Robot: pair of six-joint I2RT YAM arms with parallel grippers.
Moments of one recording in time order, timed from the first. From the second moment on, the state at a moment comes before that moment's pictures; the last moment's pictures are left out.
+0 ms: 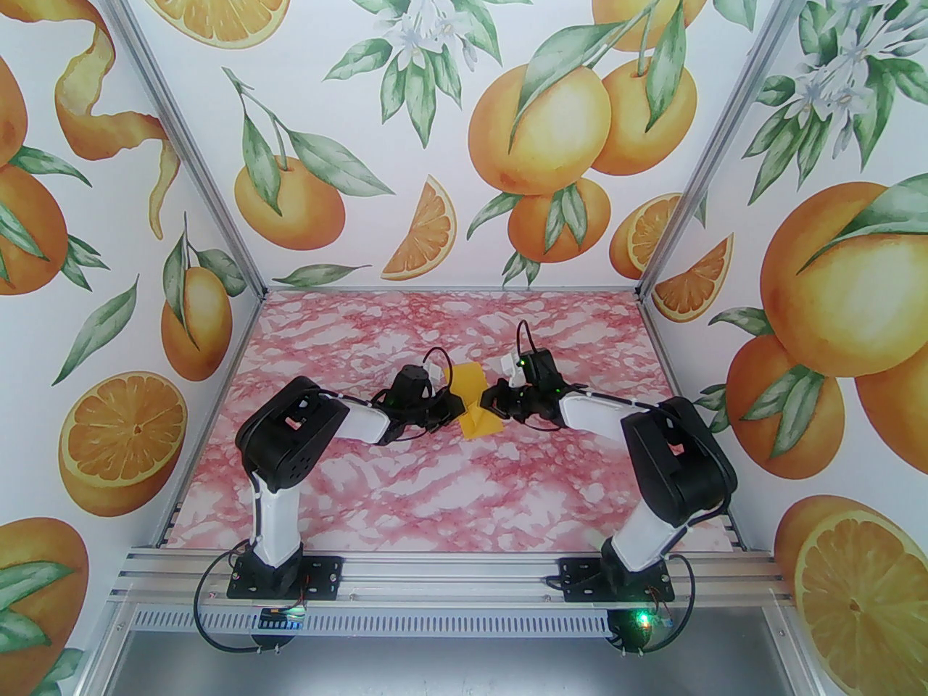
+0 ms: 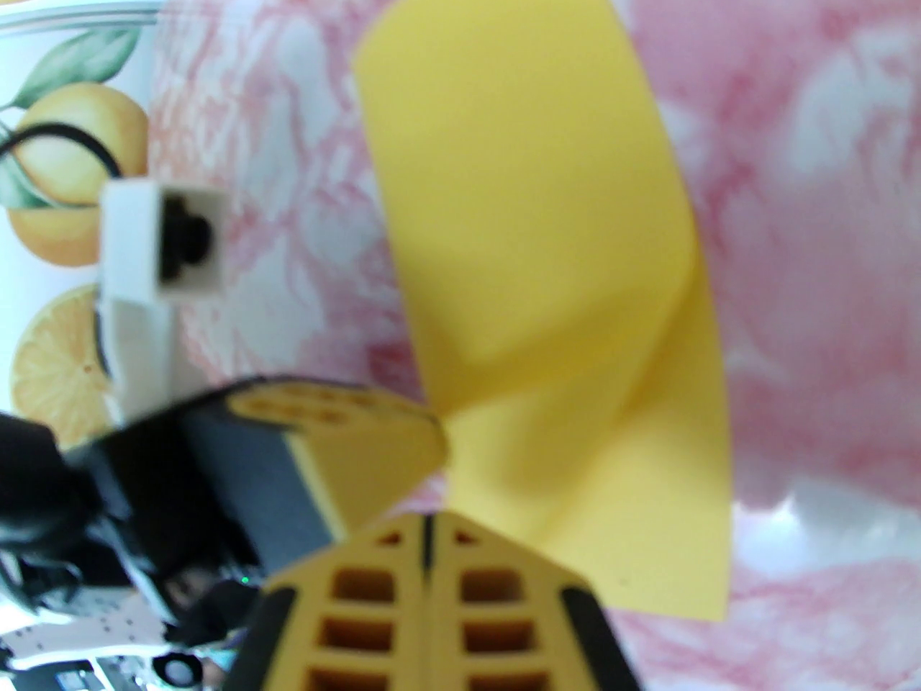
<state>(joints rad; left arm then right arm) -0.62 1.98 0.87 0.51 0.47 -1.12 0.37 1.71 0.82 -0.01 -0.59 0.76</state>
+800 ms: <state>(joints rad) -0.62 1.97 0.87 0.51 0.48 -1.10 0.37 1.79 0.84 0.00 -0.60 0.76</state>
